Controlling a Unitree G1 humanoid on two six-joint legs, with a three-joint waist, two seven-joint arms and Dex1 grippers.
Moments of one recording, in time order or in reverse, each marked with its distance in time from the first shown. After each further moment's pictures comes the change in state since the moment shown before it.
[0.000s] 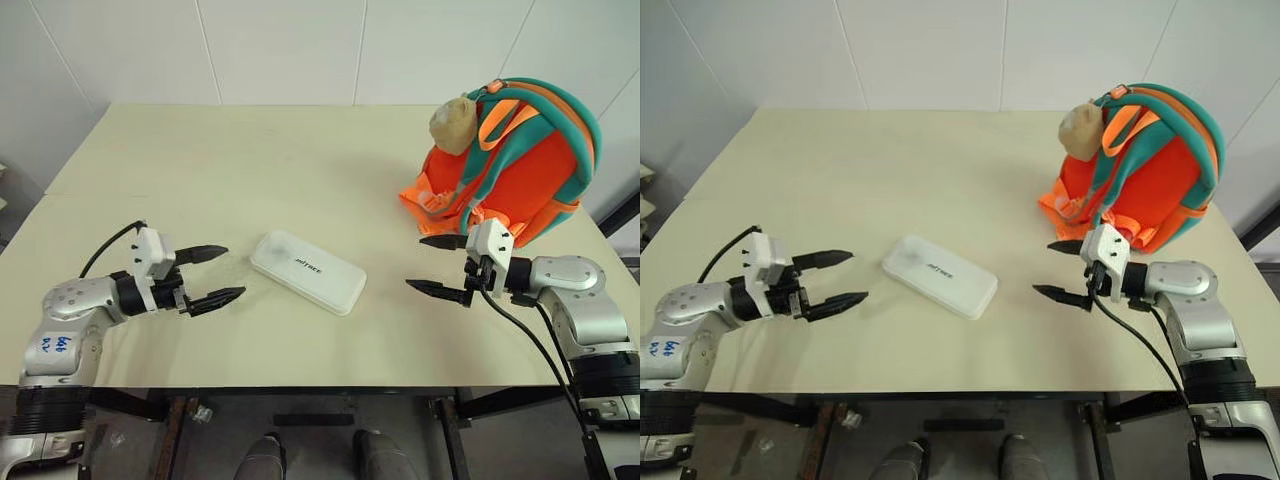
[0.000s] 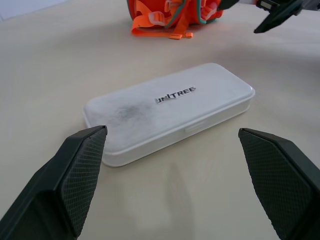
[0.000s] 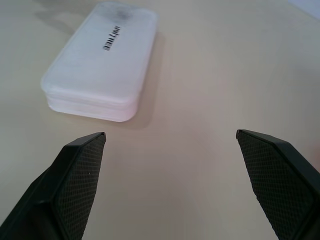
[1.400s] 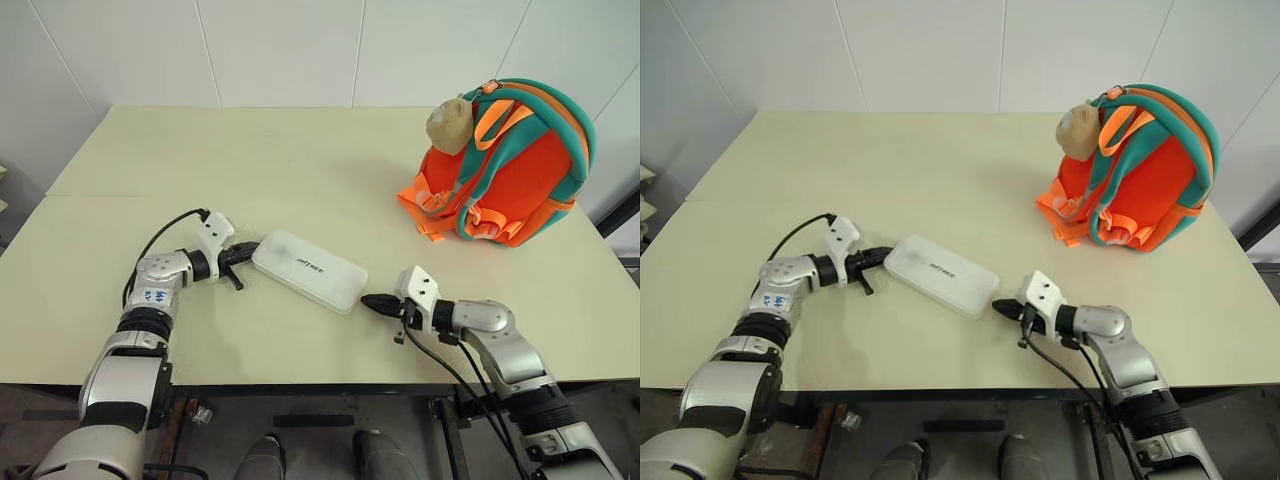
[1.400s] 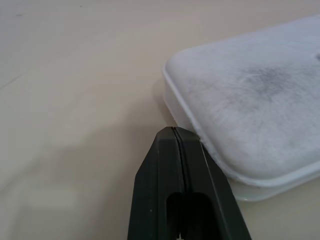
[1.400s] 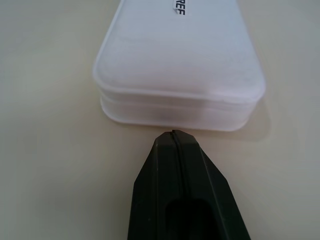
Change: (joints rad) left arm -0.564 -0.252 -0.169 1.026 0.406 -0.476 0.197; right arm 0.125 0.247 0.188 -0.085 -0.150 0.050 -0.188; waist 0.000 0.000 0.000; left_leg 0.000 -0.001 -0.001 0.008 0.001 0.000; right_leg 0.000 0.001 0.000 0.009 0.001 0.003
